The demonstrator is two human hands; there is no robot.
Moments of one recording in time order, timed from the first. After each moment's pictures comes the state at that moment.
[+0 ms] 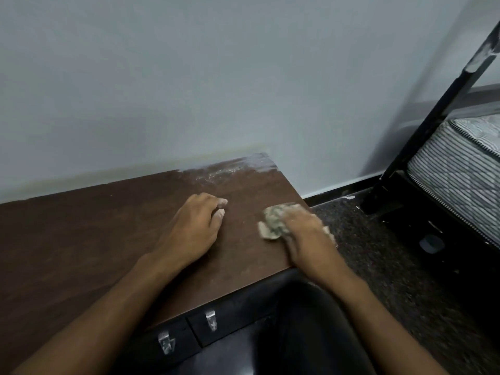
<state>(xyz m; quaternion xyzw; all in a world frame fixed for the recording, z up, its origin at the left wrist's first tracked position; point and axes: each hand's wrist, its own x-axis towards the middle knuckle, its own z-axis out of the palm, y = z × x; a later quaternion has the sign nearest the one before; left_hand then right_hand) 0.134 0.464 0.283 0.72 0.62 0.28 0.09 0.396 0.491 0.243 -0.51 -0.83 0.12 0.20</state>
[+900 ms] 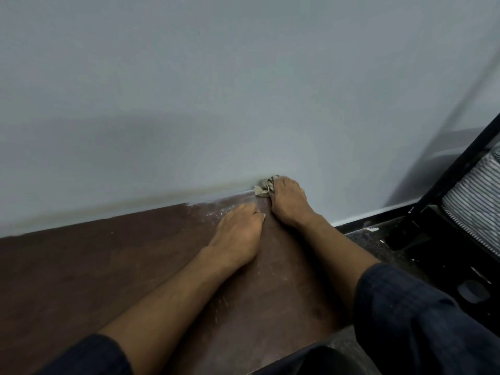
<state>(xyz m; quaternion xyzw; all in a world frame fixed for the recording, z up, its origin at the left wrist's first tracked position) 0.170 0.567 0.288 0.76 0.63 0.15 0.06 0.303 0.689 0.264 -0.57 -0.80 0.10 0.13</state>
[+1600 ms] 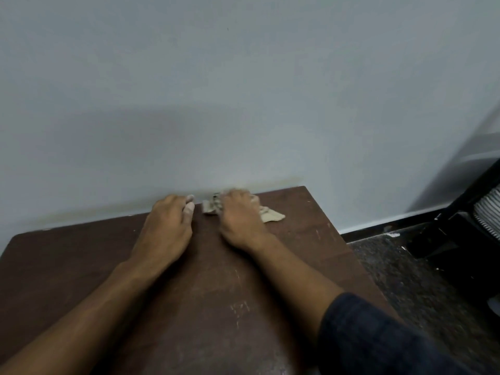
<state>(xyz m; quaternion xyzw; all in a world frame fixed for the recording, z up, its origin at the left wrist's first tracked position) 0.032 0.527 0.287 0.59 0.74 0.31 0.03 0.172 0.621 0.254 -0.48 -0.87 0.05 0.10</state>
